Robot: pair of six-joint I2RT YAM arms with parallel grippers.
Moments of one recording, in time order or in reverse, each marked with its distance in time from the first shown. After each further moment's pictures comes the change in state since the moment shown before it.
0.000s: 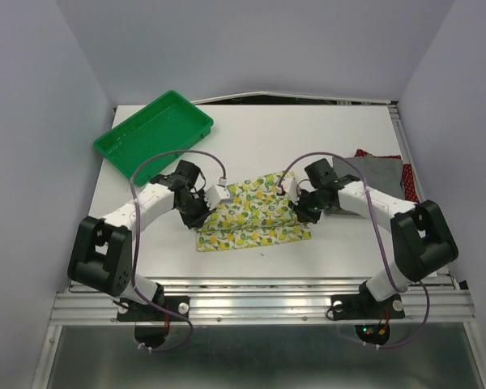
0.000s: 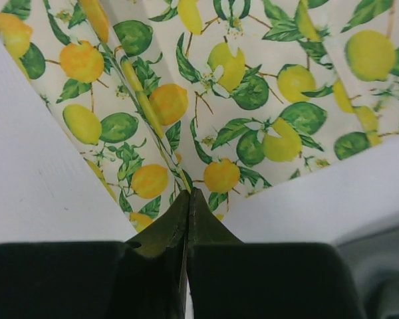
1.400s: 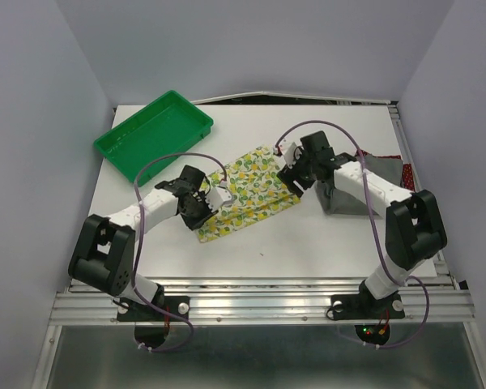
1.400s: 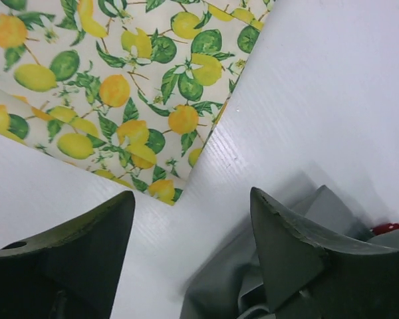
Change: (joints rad) left arm -0.044 0.050 -0.090 0.170 -0.124 -0.096; right arm -0.005 0.161 0.249 0.148 0.167 0.174
